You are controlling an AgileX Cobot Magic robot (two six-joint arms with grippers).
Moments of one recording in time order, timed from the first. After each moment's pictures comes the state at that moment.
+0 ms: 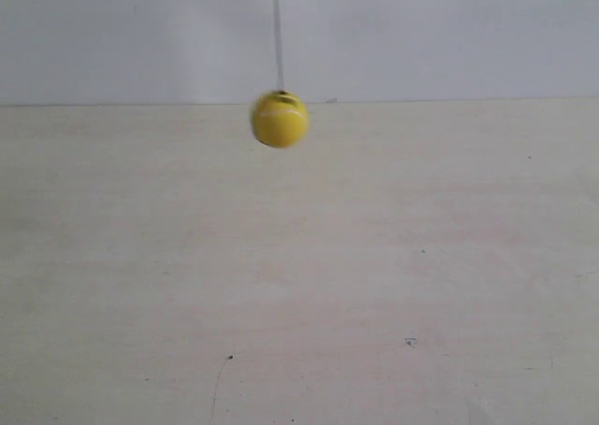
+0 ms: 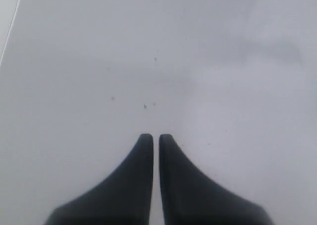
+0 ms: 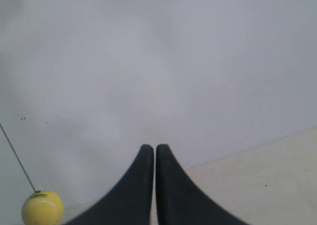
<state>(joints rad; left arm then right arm) 0.11 0.00 0.00 0.03 -0.41 -0.29 0.08 0.00 0.00 -0.09 -0.14 0.51</state>
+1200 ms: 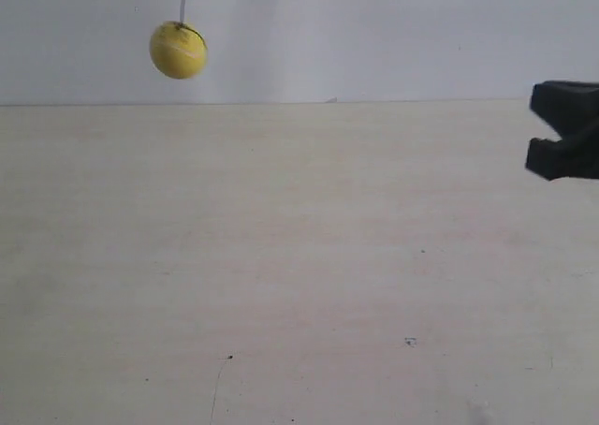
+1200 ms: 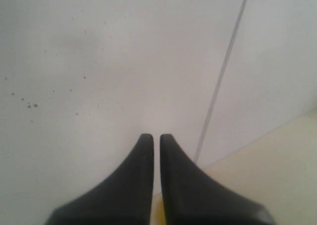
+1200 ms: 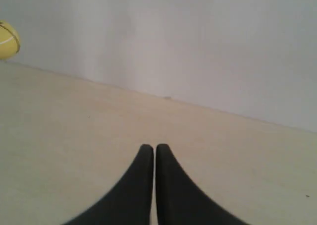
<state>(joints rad) 0.11 1.25 -0.91 1.24 -0.69 -1.07 0.08 1.09 -0.42 -0.77 -0.52 0.63</state>
